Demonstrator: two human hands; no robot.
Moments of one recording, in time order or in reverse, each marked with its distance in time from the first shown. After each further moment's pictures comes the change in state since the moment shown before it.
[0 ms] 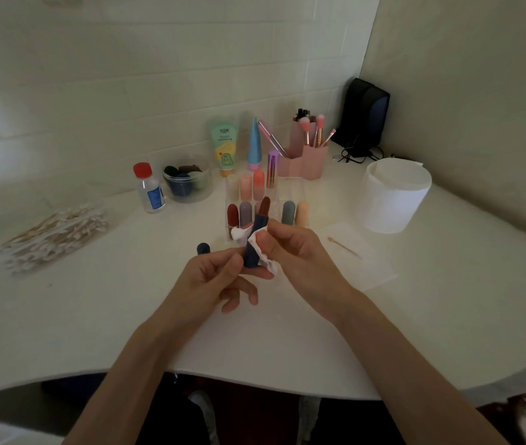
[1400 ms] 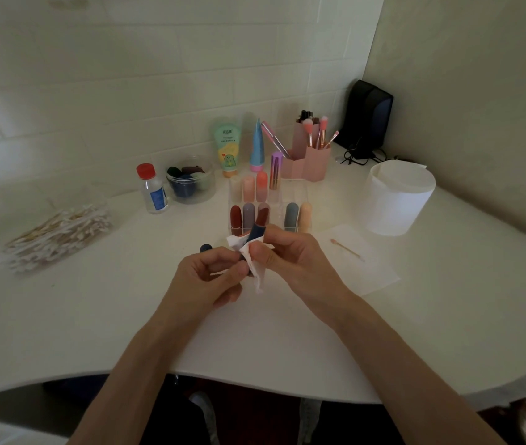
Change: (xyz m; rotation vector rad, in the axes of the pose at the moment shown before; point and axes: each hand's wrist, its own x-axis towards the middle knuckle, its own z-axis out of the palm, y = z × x) left_hand -0.004 0.002 -0.002 0.031 0.193 -0.041; right_hand 0.004 0.008 0.005 -0.075 -0.028 -0.068
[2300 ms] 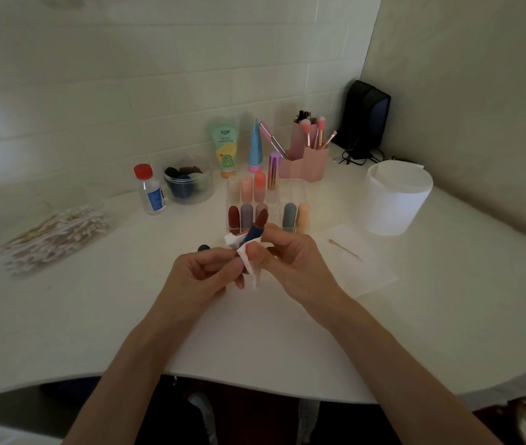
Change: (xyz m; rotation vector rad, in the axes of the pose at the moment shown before) left_hand 0.004 -0.003 -0.006 0.065 -0.010 0.047; right_hand 0.003 0.008 0.002 -0.090 0.073 -0.005
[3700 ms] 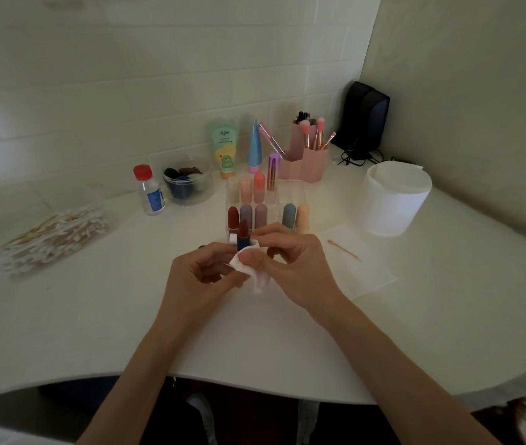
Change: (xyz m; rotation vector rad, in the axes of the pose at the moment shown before) left_hand 0.004 -0.010 0.001 0.224 0.068 0.247; right_hand 0.006 0.017 0.001 0.050 0.093 -0.112
